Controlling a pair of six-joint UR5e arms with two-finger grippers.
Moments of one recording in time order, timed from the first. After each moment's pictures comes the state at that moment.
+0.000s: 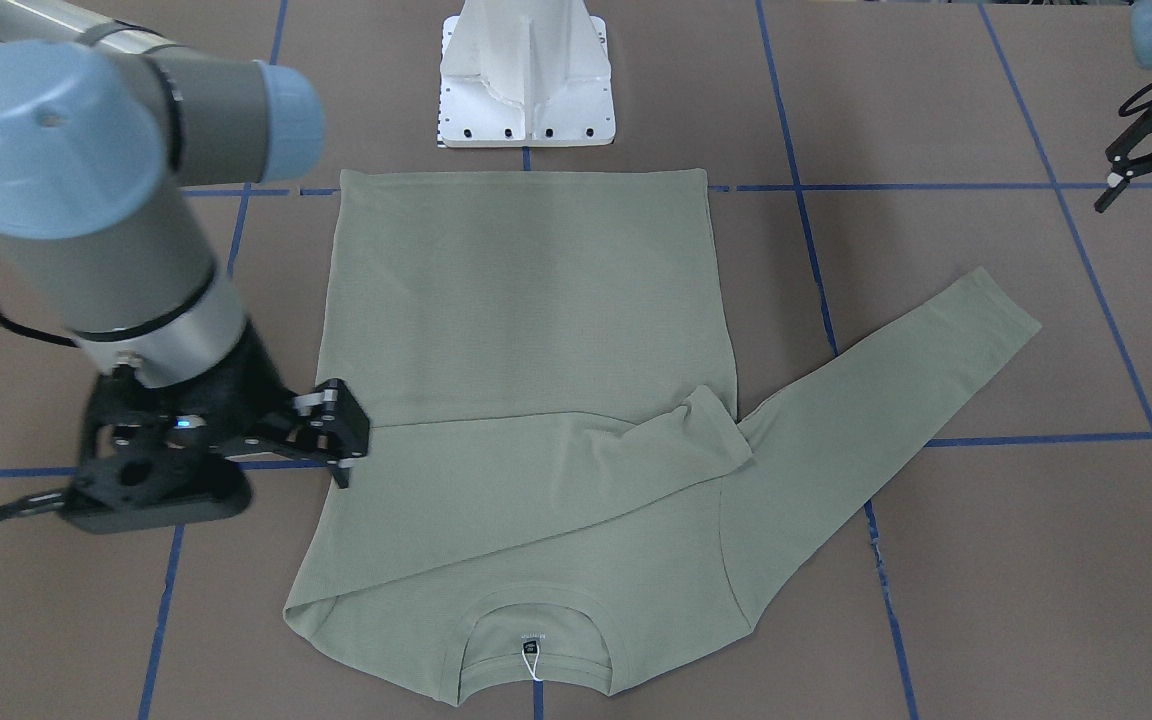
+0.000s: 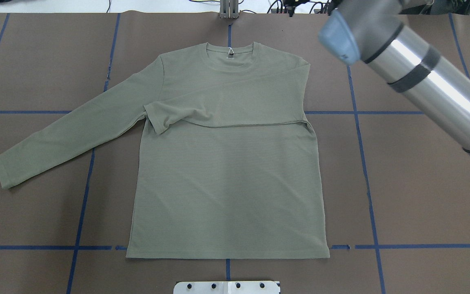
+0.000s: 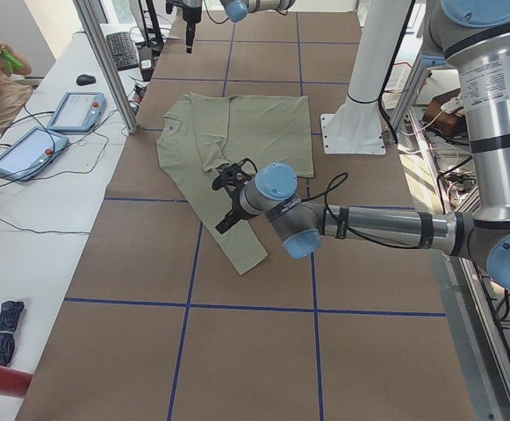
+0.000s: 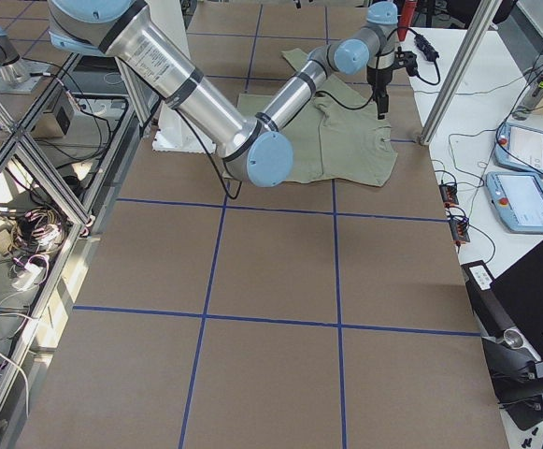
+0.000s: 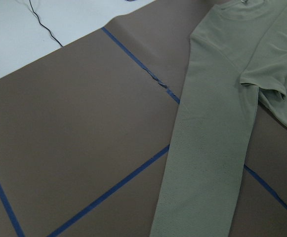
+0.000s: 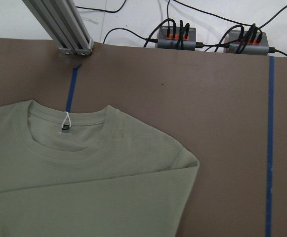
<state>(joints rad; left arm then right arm) -1.24 -1.30 -1.85 -2.56 -2.26 -0.26 1.07 -0.76 1.52 -1.65 2.13 0.67</state>
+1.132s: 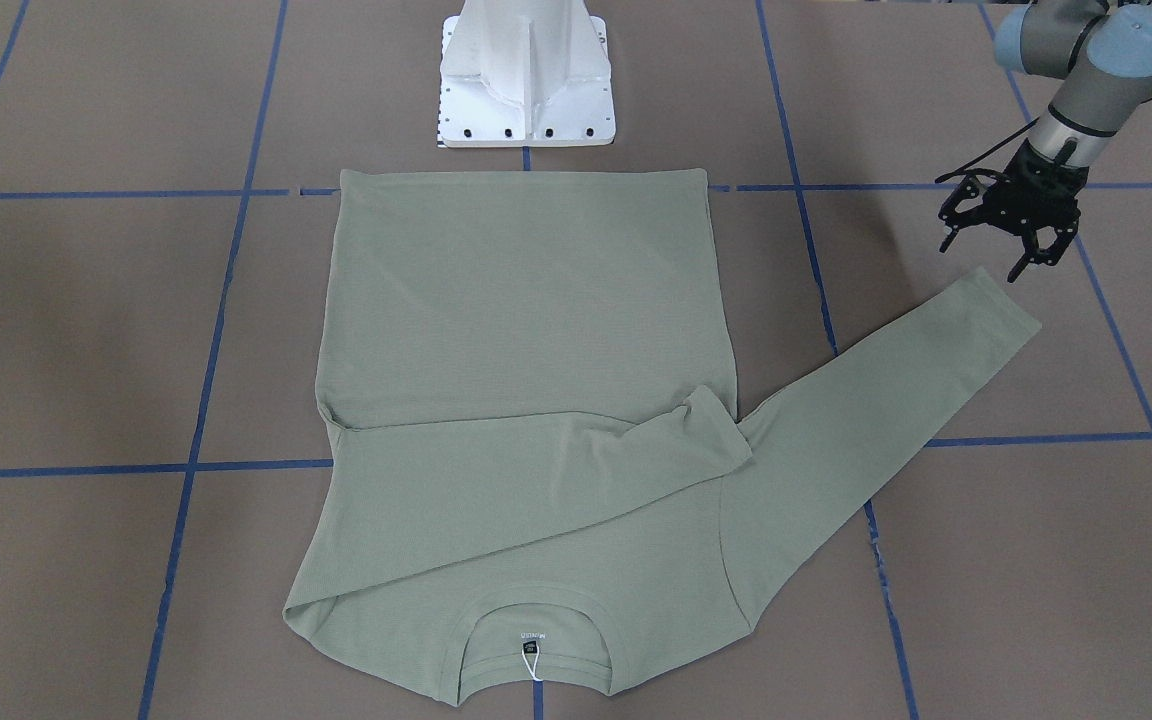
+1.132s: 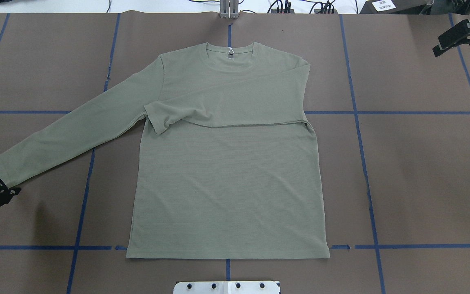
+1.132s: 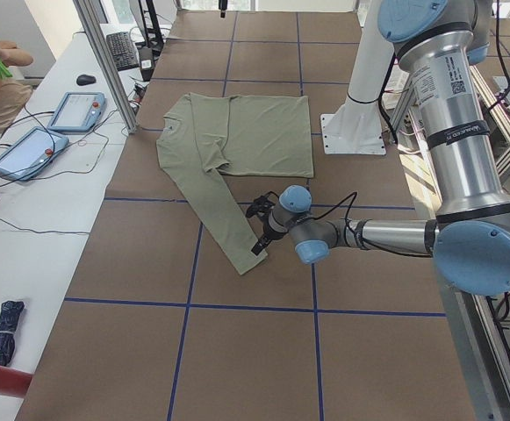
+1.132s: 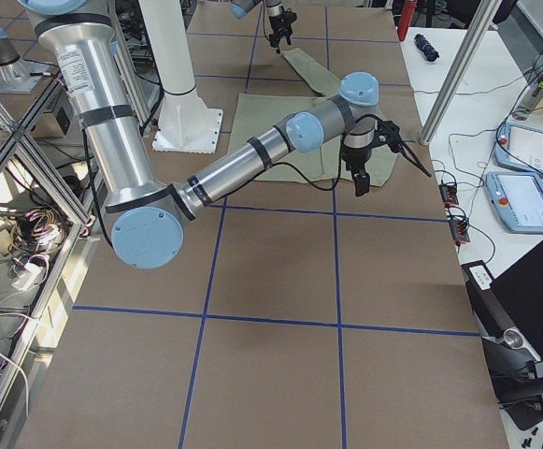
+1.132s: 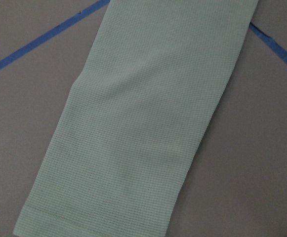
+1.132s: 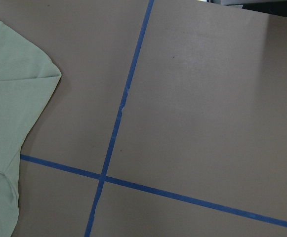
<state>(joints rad) -0.71 -1.24 -1.74 -2.62 -1.85 -0.48 1.29 -1.26 1.85 -1.64 2.29 0.32</state>
